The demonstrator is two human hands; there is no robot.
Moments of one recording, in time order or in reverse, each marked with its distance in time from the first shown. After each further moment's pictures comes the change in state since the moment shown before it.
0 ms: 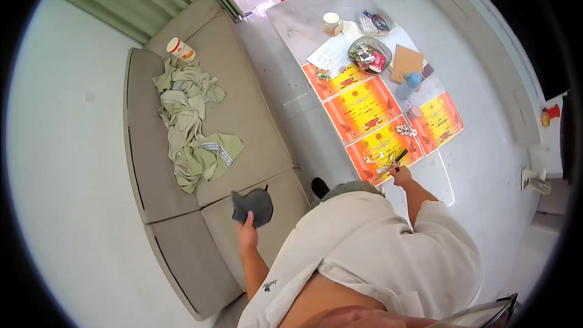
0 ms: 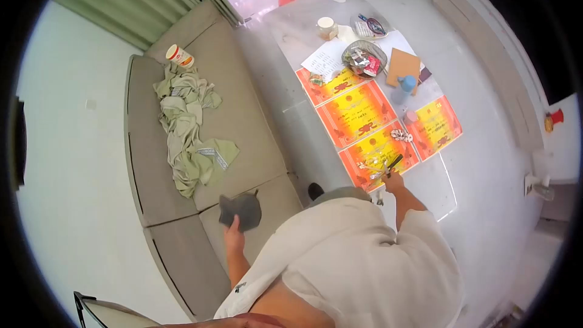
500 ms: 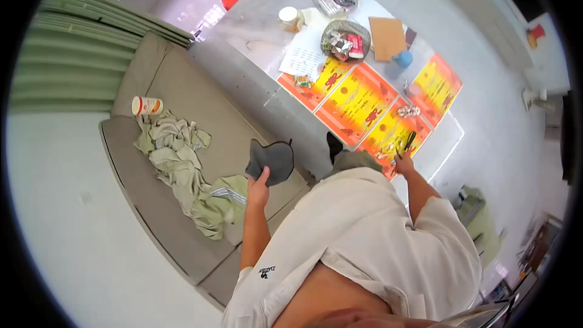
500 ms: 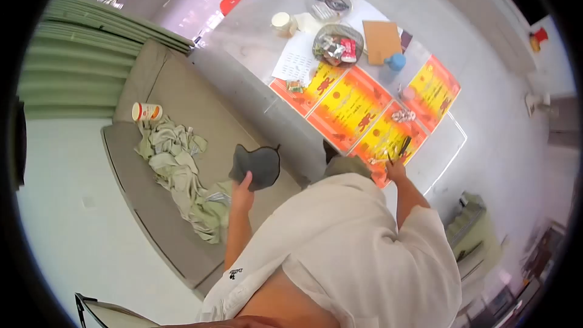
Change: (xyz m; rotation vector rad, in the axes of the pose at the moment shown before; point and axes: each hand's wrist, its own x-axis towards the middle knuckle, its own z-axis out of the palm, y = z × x) left_hand 0.258 0.108 0.219 0.170 -0.559 -0.092; right_hand 0.032 -0.038 0.070 0.278 0.412 0.188
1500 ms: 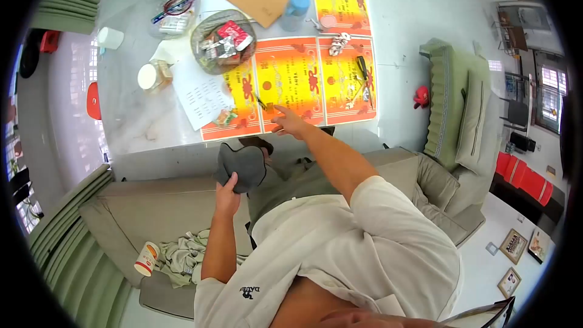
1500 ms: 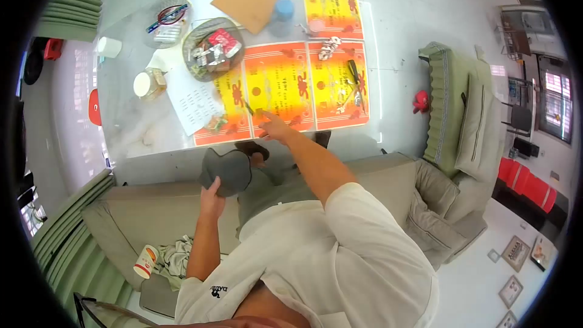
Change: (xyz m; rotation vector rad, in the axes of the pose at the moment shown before) left_hand 0.291 0.056 0.079 0.273 -0.647 -0.618; right_hand 0.086 -0.296 0.200 1.078 -0.107 0.553
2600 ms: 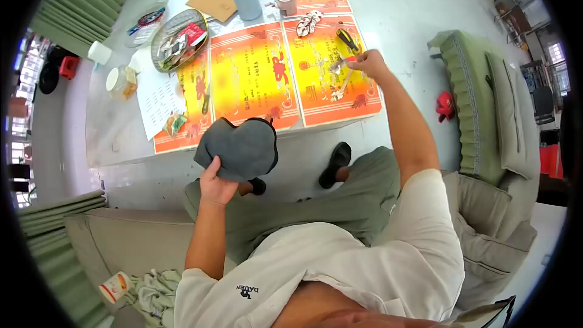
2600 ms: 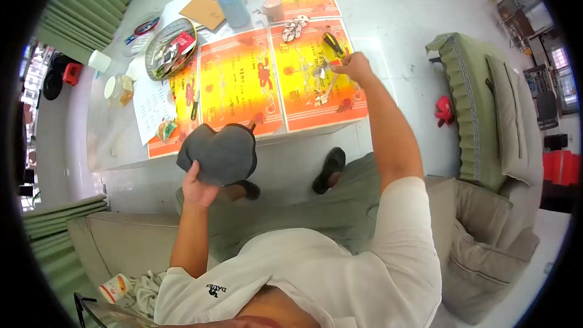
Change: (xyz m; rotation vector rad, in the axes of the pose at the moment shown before) left_hand 0.137 -0.211 -0.003 -0.236 -0.537 0.095; right_hand 0.022 0.027 -0.391 -0.637 0.686 -0.636
